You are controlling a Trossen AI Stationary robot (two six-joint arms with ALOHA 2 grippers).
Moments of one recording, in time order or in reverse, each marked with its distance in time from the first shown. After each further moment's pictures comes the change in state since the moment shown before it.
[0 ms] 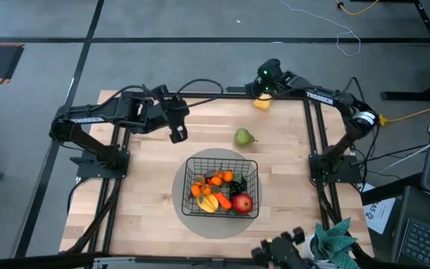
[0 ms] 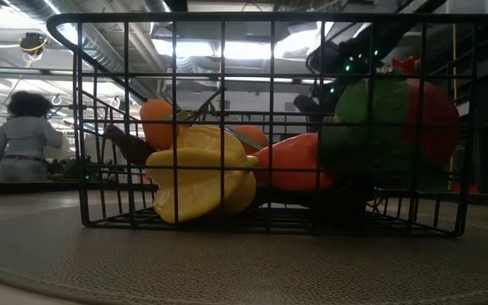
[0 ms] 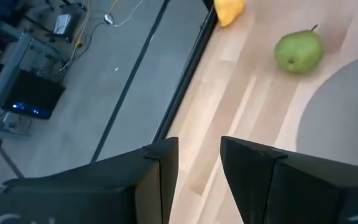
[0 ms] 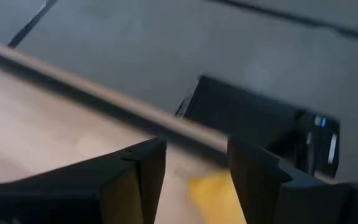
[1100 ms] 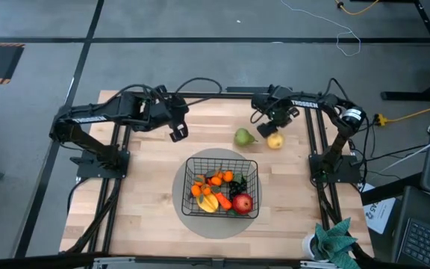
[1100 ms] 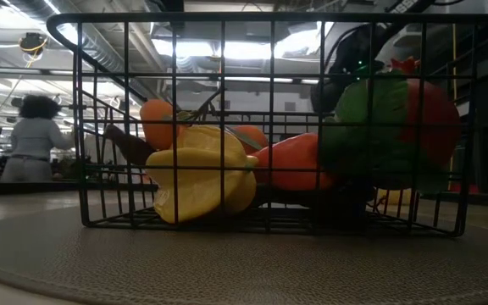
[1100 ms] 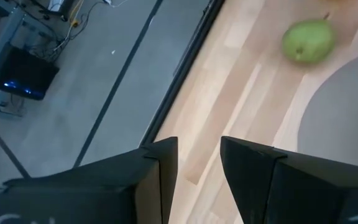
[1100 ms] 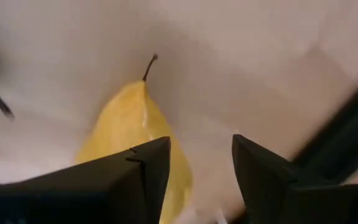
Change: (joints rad) left arm 0.047 0.000 -0.028 -0.019 0.034 -0.060; right arm 0.165 0.124 0.000 -0.831 -0.054 0.113
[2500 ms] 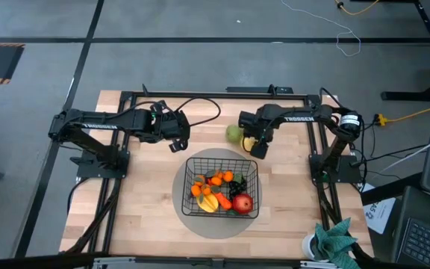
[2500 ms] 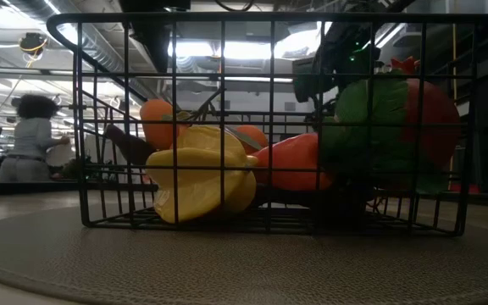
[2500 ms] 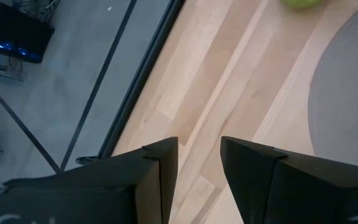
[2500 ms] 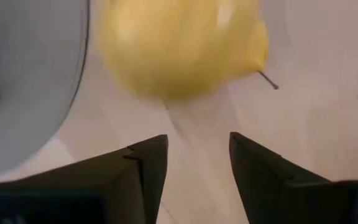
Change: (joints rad) left arm -0.028 -0.010 -0.272 0.030 0.000 -0.155; right arm 0.277 0.000 0.000 0.131 -0.170 -0.358
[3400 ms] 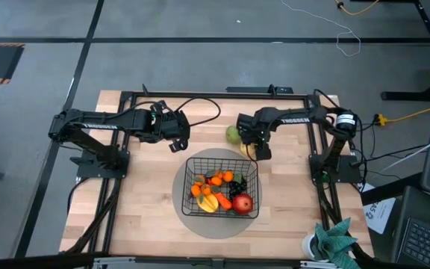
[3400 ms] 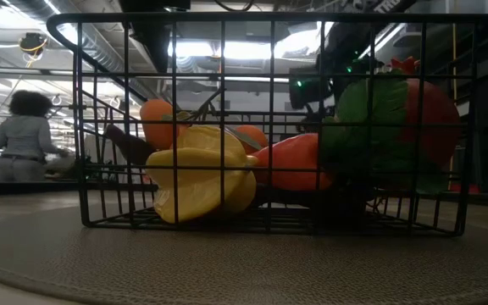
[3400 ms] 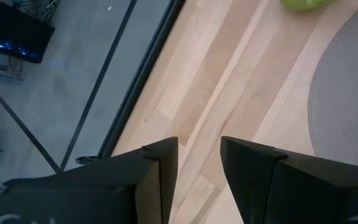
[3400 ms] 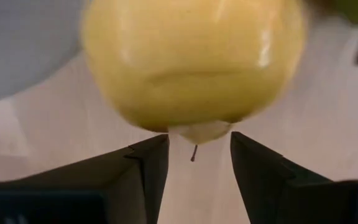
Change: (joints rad) left arm 0.000 0.000 0.000 0.000 0.000 -0.002; right arm 0.007 0.042 -0.027 0.100 0.028 -0.454
